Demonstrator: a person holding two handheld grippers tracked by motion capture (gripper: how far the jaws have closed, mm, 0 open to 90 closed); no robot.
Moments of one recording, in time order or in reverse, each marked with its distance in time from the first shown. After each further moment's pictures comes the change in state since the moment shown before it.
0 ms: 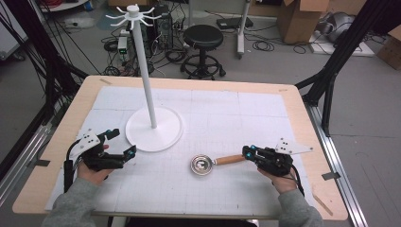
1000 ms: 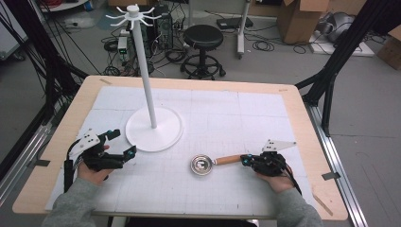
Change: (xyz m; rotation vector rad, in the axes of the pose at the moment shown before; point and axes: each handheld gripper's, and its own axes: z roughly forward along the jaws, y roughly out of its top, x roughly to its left) left arm 0.002 0.000 0.000 0.002 -0.020 -0.024; right arm -0.010 -0.018 0.019 0.329 -0.056 0.079
